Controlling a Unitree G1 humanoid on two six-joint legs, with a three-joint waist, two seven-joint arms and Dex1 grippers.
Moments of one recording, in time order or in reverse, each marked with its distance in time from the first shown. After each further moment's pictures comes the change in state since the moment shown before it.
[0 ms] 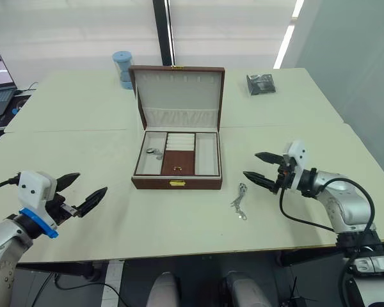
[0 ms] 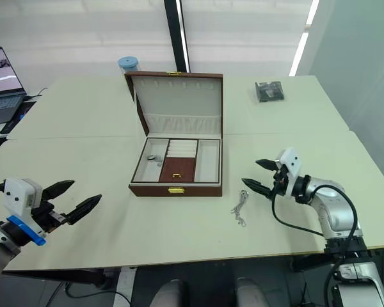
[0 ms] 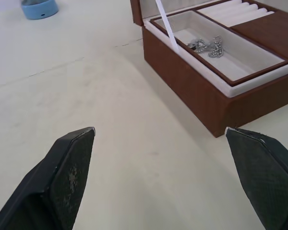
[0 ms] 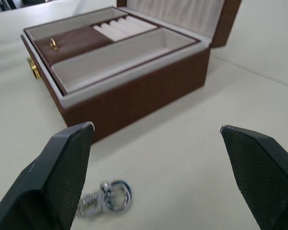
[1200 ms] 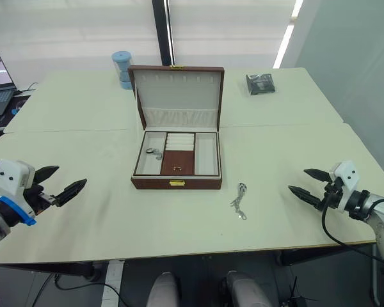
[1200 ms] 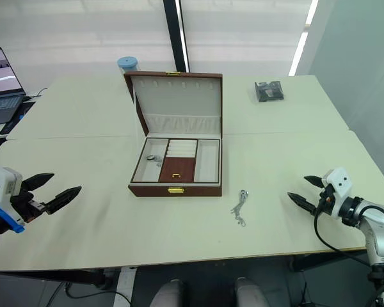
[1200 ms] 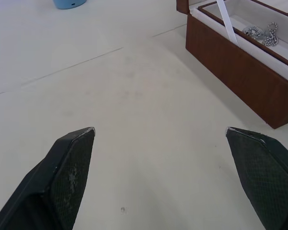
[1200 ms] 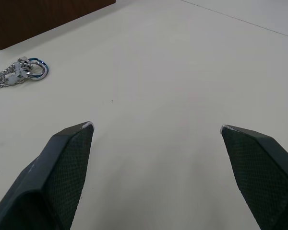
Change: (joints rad) left arm -0.101 0.084 0.029 0.217 0.066 -0.031 -0.101; right arm 0.190 -0.164 -0.159 0.108 -0.003 -0.150 -0.011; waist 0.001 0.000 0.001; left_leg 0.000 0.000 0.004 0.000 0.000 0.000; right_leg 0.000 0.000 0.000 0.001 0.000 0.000
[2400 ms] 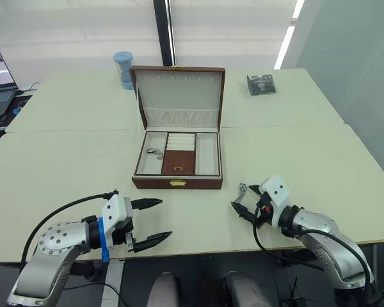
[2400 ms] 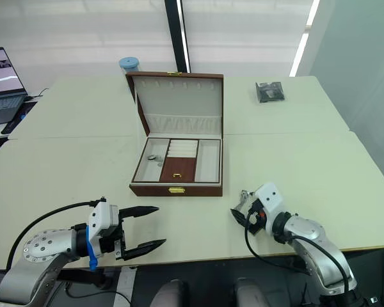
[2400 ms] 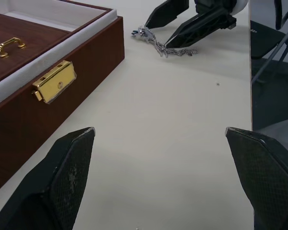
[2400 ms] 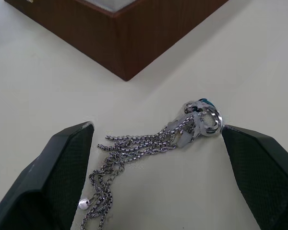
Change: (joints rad) left arm 0.083 -0.141 -0.463 -0.386 0.043 -0.145 -0.204; right arm 0.114 0.270 0.366 -0.636 -0.084 0.523 -0.476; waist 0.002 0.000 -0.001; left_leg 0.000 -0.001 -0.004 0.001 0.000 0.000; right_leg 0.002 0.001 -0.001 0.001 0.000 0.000
